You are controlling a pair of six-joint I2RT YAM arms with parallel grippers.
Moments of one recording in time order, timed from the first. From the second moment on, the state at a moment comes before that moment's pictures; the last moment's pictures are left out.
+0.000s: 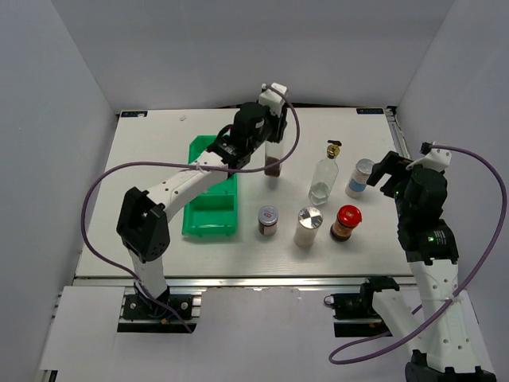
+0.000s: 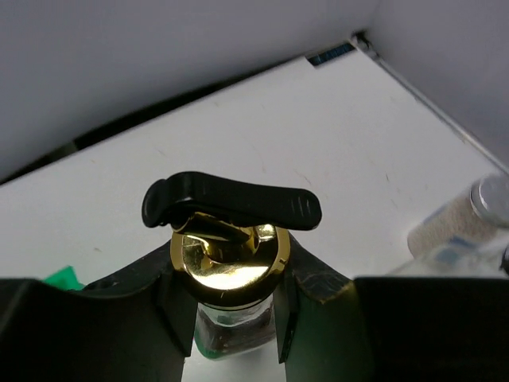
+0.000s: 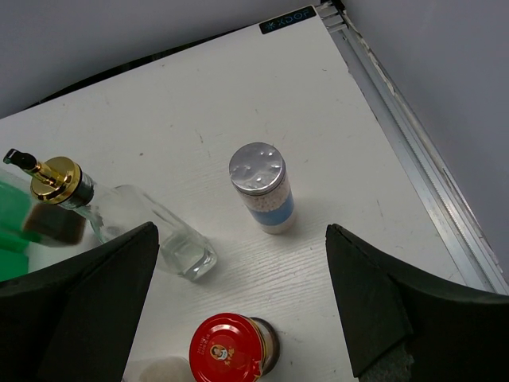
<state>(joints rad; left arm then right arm) -0.72 1.82 1.61 0.02 -0.13 -0.05 0.09 0.68 0.93 -0.51 0.23 0.28</state>
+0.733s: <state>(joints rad) -0.47 1.78 1.82 -0.06 -0.54 -0.06 0.09 0.69 0.93 -0.51 0.25 0.27</state>
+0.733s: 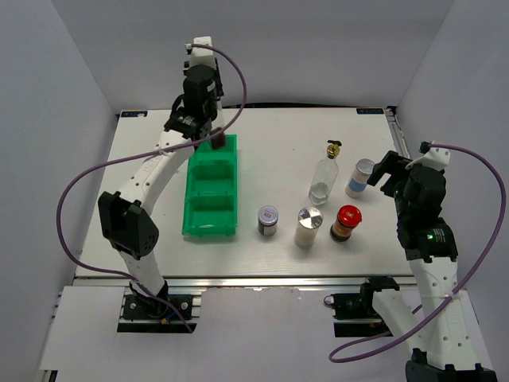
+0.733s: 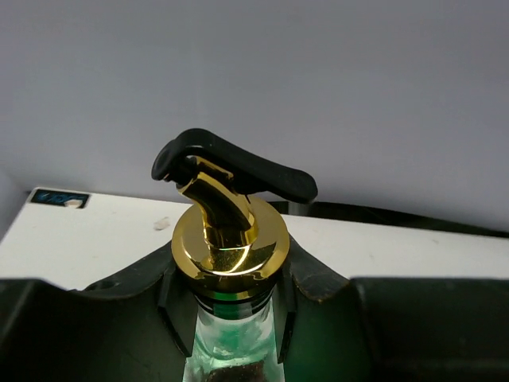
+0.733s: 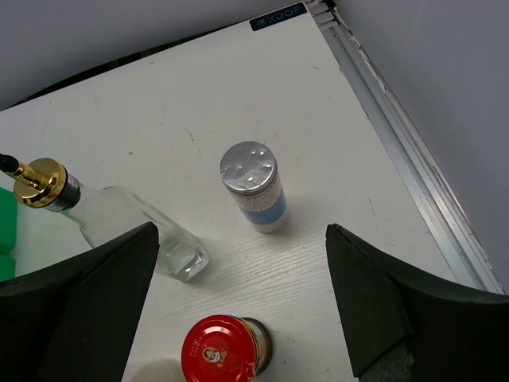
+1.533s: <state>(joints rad) -0.42 1.87 1.58 0.16 -0.42 -0.02 0.09 0.70 0.93 -0.51 0.27 0.25</state>
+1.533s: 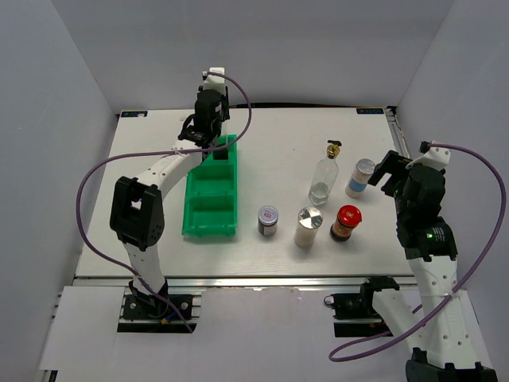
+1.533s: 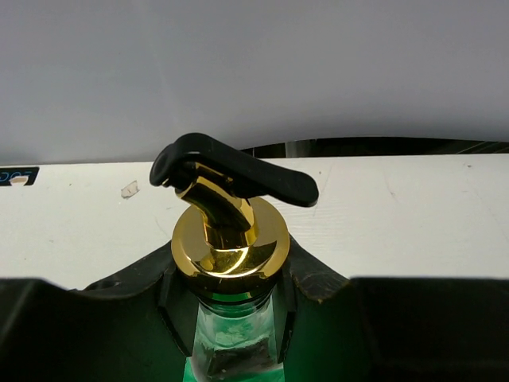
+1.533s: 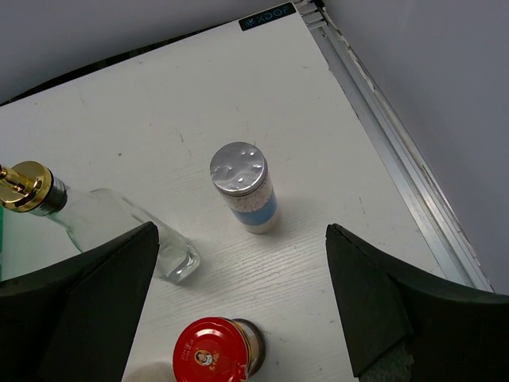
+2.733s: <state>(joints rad) -0.39 1.88 1.48 0.26 -0.22 -0.06 0.09 0.70 0.93 -0.52 0.28 0.25</state>
